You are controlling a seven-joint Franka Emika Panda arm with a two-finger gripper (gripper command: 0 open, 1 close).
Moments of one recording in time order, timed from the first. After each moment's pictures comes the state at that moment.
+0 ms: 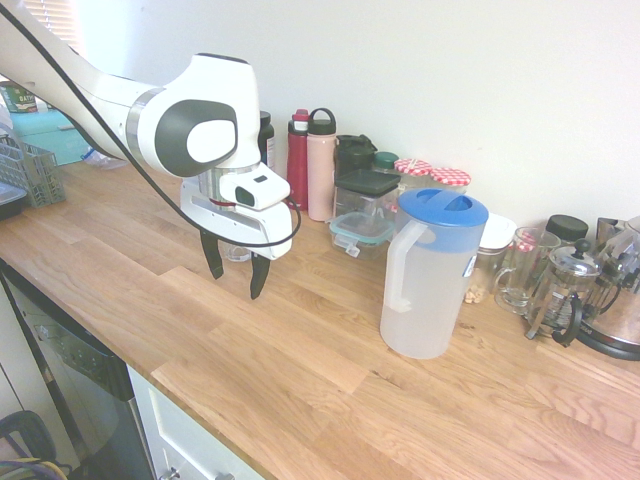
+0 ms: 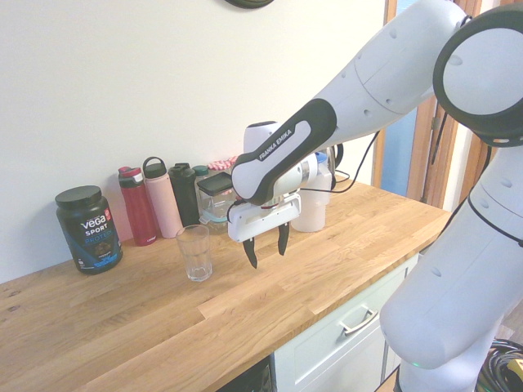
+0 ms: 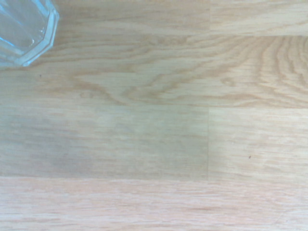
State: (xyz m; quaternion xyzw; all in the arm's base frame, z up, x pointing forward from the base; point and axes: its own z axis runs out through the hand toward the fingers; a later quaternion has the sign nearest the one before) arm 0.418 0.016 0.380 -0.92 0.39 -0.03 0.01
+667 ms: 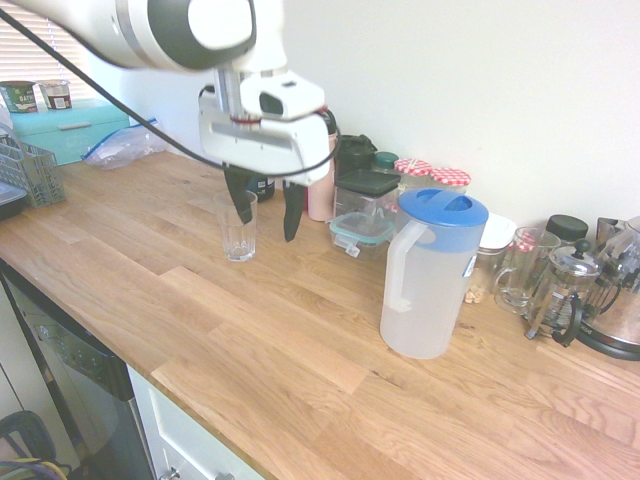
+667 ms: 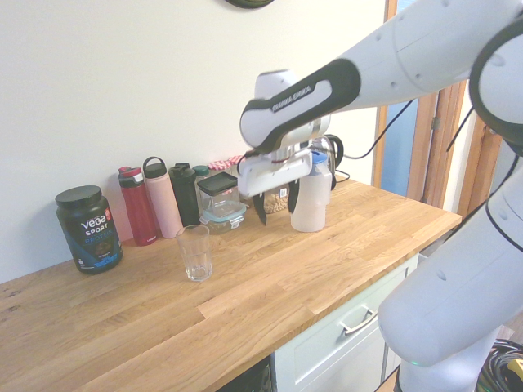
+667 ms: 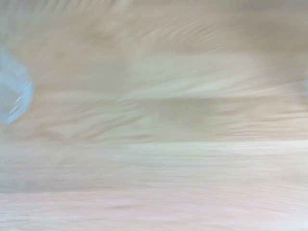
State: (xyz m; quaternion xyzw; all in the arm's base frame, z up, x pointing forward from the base) arm 0.401 -0.053 0.532 -0.90 0.42 -0.08 0.00
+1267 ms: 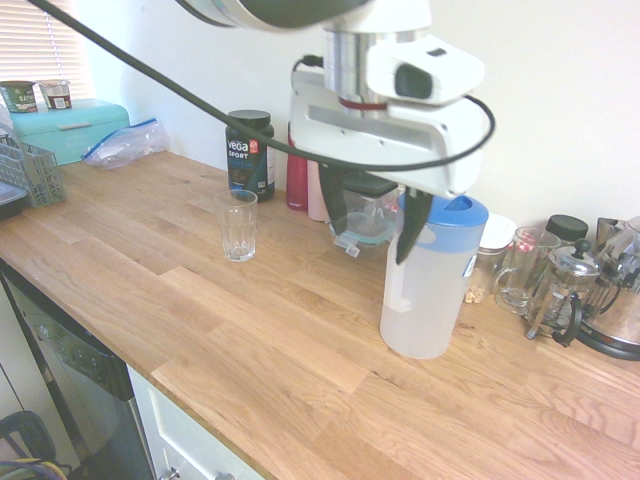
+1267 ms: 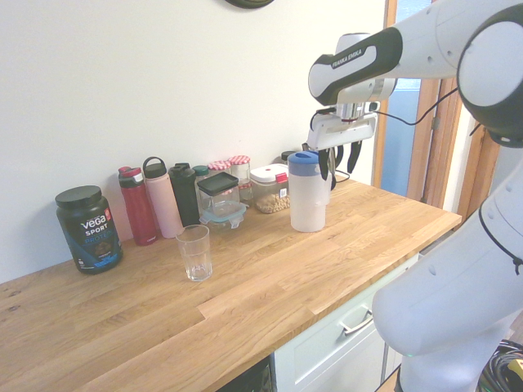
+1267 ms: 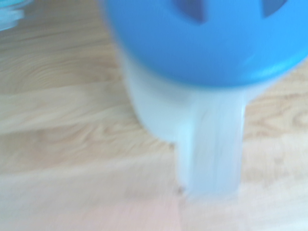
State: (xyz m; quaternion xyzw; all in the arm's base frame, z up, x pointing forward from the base) arm 0.389 -0.232 0.527 -0.88 0.47 -0.10 0.02
